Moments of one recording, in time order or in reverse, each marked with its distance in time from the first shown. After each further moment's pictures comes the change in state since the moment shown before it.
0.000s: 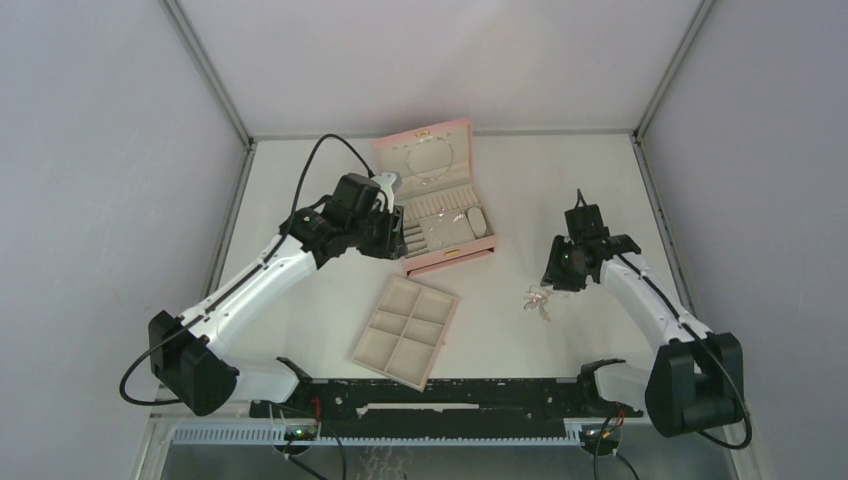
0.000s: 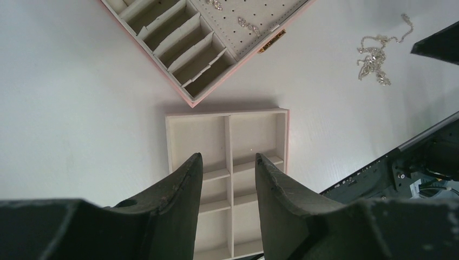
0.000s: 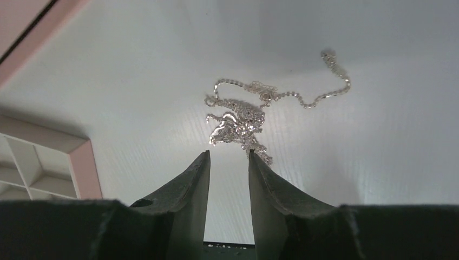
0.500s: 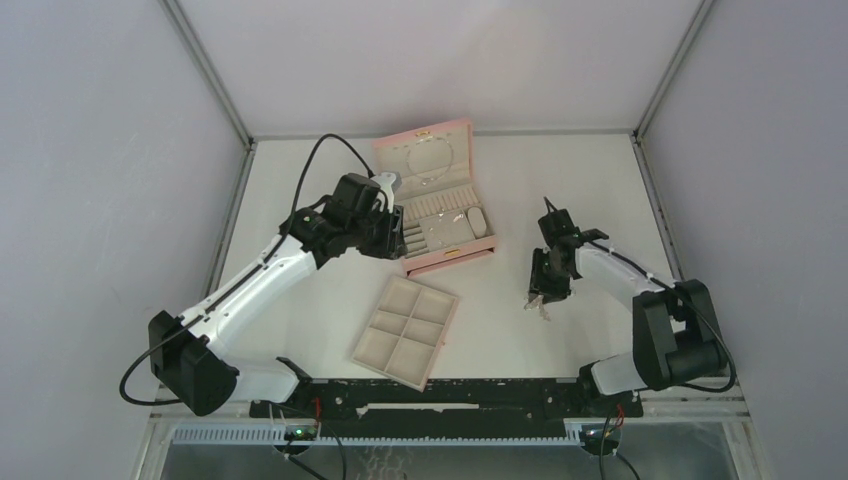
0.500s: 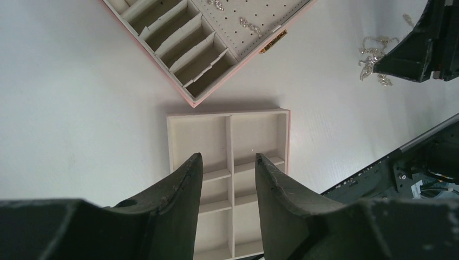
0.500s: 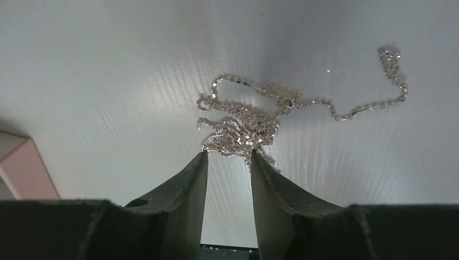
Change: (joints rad) left arm 0.000 0.000 0.000 0.000 -0.004 0.003; right arm 0.089 0.237 -0.021 0.048 -0.025 -0.025
